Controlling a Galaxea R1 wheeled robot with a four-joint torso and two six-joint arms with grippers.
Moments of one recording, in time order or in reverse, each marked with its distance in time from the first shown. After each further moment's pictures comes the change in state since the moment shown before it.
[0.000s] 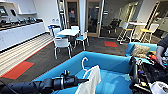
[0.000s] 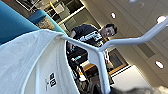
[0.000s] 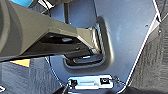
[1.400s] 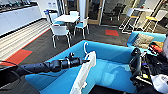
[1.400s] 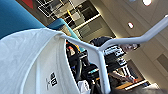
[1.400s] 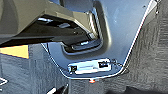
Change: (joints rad) left arm -0.242 0.171 -0.274 0.000 0.043 -0.141; right arm 0.049 0.009 0.000 0.001 0.000 0.000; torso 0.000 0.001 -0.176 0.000
